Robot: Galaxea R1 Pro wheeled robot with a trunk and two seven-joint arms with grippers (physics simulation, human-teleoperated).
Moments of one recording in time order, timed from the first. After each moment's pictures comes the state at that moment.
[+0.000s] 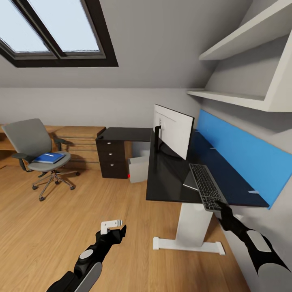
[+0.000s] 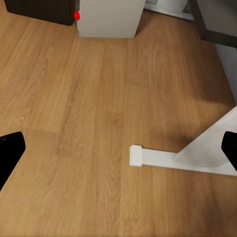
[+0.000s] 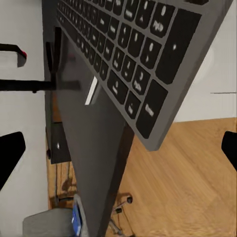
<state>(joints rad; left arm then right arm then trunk) -0.27 0.15 -0.54 -1.32 0.64 0.25 0.42 -0.61 -0.19 -0.50 -0.57 -1.05 0.49 0.20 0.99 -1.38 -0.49</state>
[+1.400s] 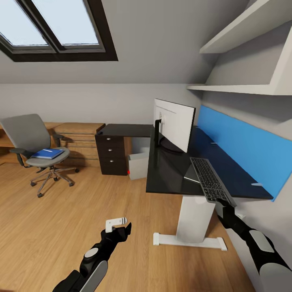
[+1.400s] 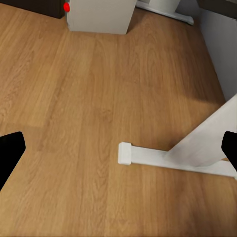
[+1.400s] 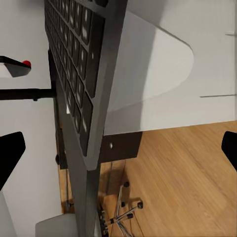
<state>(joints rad) -0.27 0.10 -0.53 -1.34 0.63 0.25 0.42 -0.61 -0.20 -0.52 -0.57 -1.12 0.50 0.22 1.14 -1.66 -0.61</state>
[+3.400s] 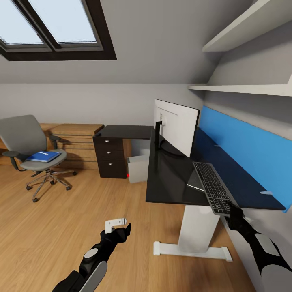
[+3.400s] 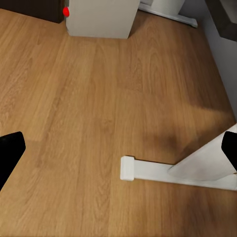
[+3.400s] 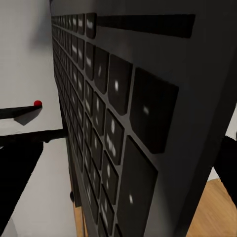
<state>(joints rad) -0.27 0.10 -0.54 -1.33 0.64 0.25 0.42 -0.61 -0.19 -0.65 -0.57 -1.12 0.45 0.22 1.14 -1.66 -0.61</state>
